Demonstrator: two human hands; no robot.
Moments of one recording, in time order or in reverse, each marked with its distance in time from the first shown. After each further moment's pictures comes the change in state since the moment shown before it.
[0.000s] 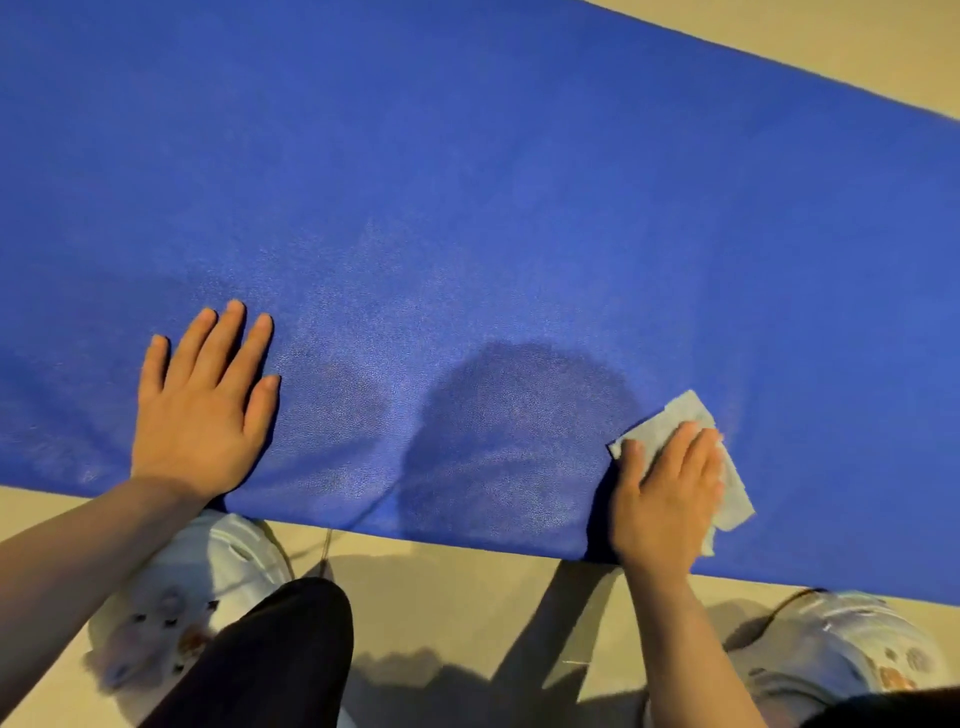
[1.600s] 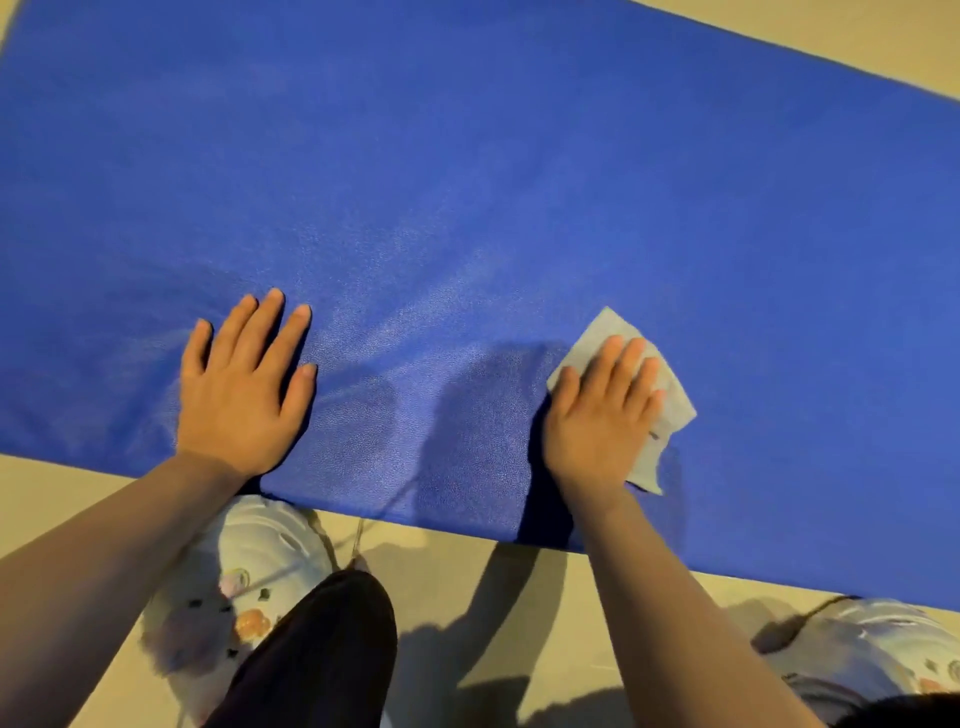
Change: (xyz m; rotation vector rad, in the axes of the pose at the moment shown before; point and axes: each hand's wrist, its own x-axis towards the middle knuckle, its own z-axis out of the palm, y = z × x) left_hand 0.002 -0.004 0.004 -0.004 0.074 0.037; right_hand 0.013 -0.105 0.028 -0.077 -0.049 -0.185
